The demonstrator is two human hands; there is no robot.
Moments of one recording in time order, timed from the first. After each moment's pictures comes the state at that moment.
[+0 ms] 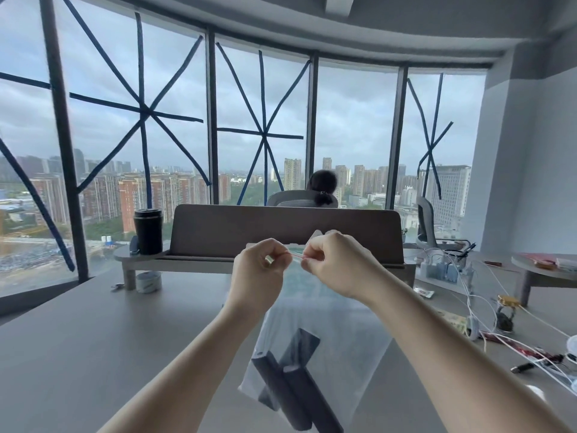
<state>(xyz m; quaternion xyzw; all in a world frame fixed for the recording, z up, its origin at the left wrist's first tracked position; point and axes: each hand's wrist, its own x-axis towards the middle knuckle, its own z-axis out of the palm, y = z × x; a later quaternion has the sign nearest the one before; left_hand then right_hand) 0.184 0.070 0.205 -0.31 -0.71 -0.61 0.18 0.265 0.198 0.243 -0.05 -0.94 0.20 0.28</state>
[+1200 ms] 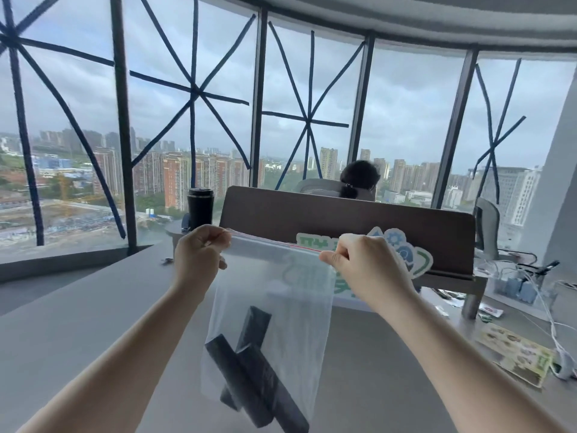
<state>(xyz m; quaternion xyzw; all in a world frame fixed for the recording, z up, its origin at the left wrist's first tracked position) 0.048 -0.070 0.177 -0.13 -0.68 -0.70 0.21 0.185 0.145 0.220 -0.04 -0.94 0.12 0.33</state>
